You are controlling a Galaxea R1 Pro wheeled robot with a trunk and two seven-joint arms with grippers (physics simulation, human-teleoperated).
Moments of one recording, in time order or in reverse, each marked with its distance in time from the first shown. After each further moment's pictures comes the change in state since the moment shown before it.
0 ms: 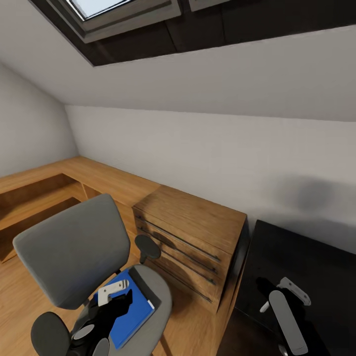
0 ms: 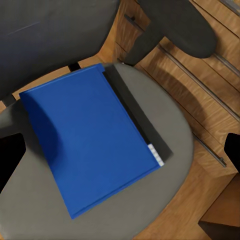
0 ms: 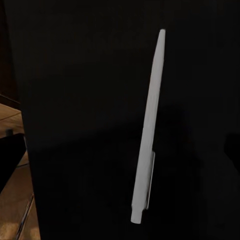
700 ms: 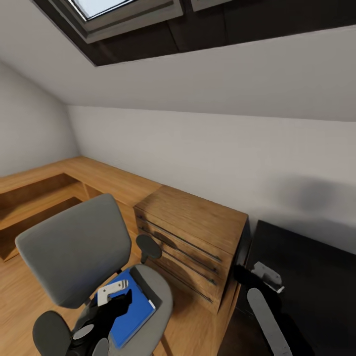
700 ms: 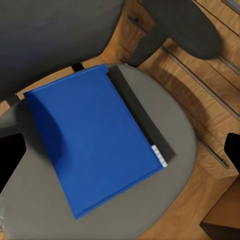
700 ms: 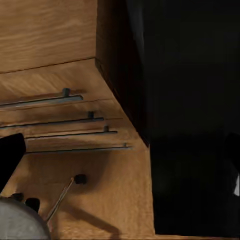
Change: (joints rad) left arm 0.000 0.001 0.004 0.000 0.000 -0.002 0.000; right arm 0.003 0.013 0.249 -0.130 0.010 -0.020 -0.007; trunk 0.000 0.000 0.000
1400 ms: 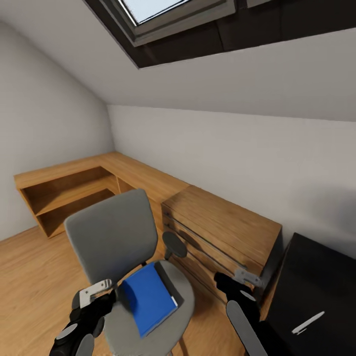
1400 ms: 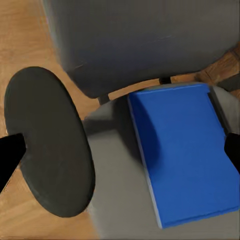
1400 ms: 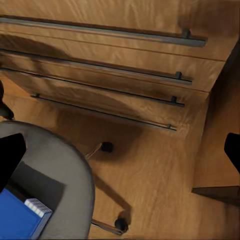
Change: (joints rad) left arm 0.000 0.002 0.137 0.000 0.004 0.004 -0.001; right arm -0.001 0.017 0.190 0.096 0.056 -0.077 0.003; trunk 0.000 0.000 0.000
